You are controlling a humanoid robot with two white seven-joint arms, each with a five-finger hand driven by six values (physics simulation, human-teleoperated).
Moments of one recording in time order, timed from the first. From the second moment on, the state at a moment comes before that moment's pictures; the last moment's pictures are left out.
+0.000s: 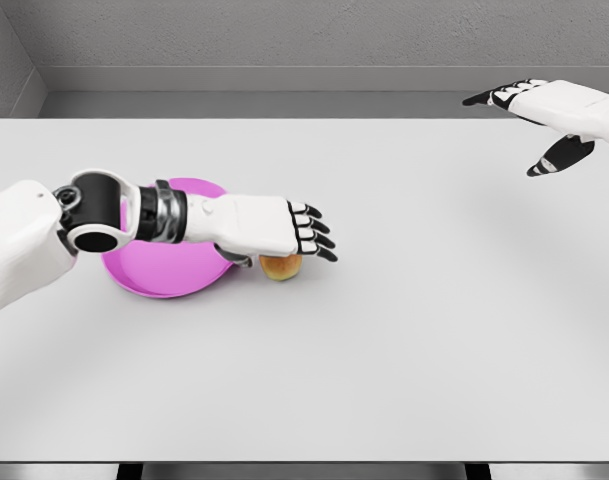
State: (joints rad) left arm -0.92 0.61 -1.07 -1.51 -0.54 -0.61 -0.42; right arm -0.70 -0.92 0.52 -1.58 0.25 -0.17 0.58
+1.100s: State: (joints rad) left arm -0.95 0.54 -1.15 -1.36 -0.54 -0.61 -0.47; right arm -0.69 -0.93 0.53 -1.58 0.25 -0.17 0.58
